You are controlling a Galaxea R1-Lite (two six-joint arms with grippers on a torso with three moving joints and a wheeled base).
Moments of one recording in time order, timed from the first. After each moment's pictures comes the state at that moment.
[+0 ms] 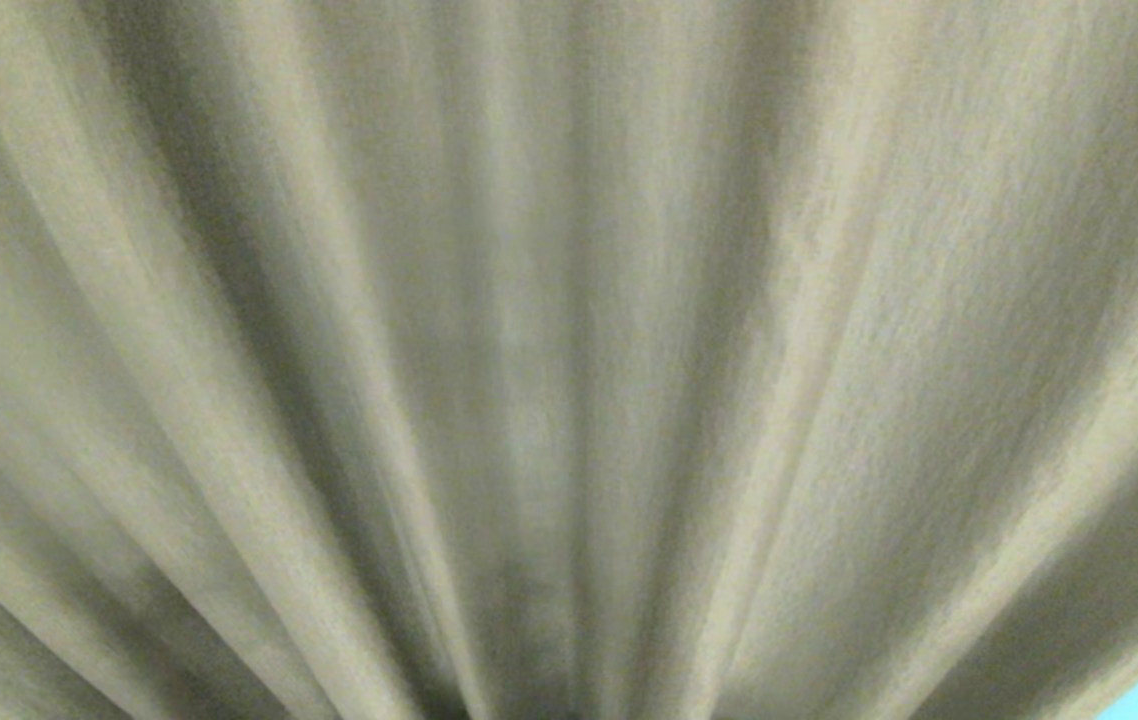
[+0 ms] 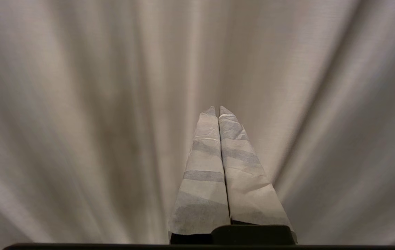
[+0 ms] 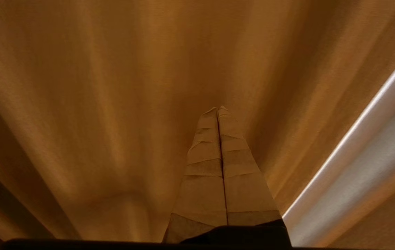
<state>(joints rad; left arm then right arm) 0.00 0.00 0.00 -0.01 0.04 -0.08 0.00 0.00 0.00 0.00 0.07 -0.10</state>
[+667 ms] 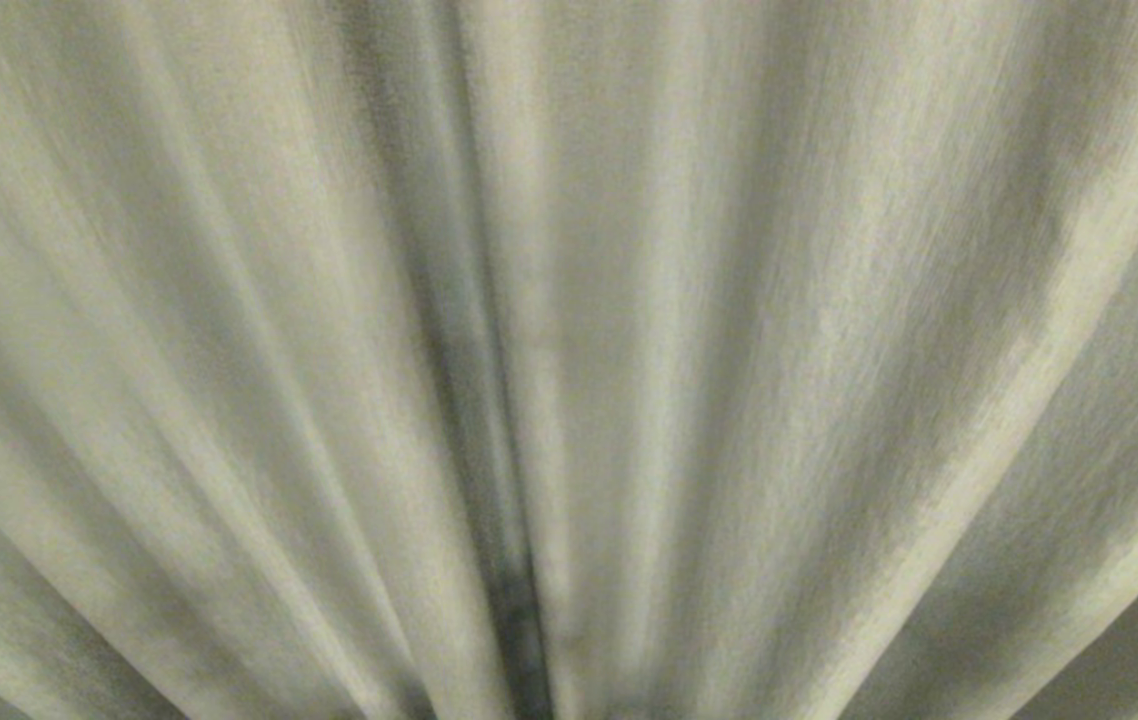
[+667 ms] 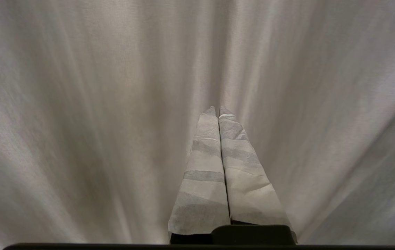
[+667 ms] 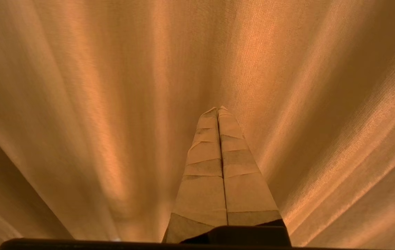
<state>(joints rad) 0.00 0.00 0.00 -0.01 0.04 -0.08 0.00 0.00 0.00 0.00 0.07 -0.10</state>
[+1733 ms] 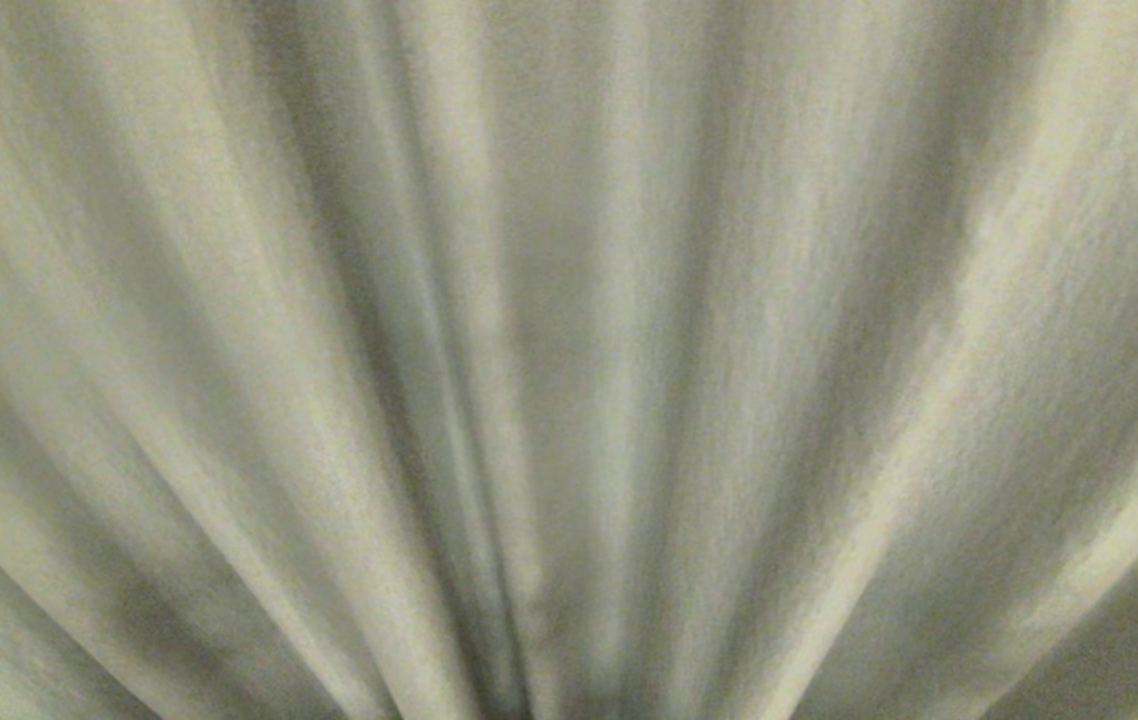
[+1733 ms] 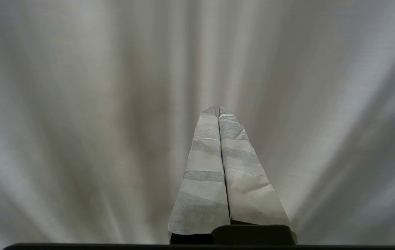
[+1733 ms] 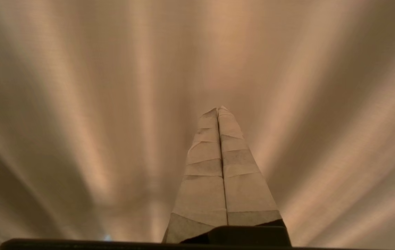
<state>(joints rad) 0.00 0.00 0.00 -0.01 0.04 -0.08 0.00 0.00 0.00 0.00 0.06 -0.10</state>
